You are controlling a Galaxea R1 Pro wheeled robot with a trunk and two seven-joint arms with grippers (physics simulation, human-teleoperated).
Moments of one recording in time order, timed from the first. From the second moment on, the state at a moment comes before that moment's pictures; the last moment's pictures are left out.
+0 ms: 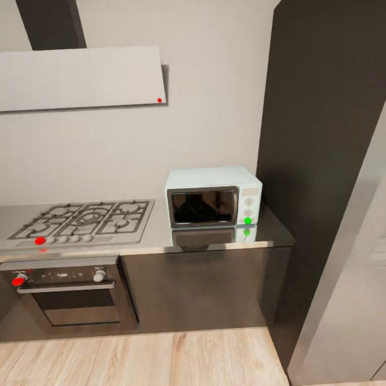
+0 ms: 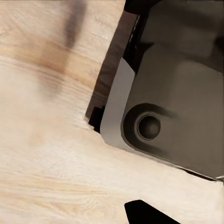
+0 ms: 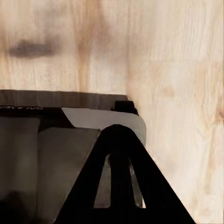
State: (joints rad) left arm -0.23 -0.01 -0.34 0.00 0.69 -0.04 0.11; right arm -0.23 0.00 -0.35 0.03 0.37 -0.09 0.01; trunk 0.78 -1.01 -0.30
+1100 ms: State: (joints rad) left arm -0.23 0.03 -0.34 -0.01 0.67 -0.04 0.11; right arm -0.15 0.00 -0.35 0.02 0.16 -0.16 0.01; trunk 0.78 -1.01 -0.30
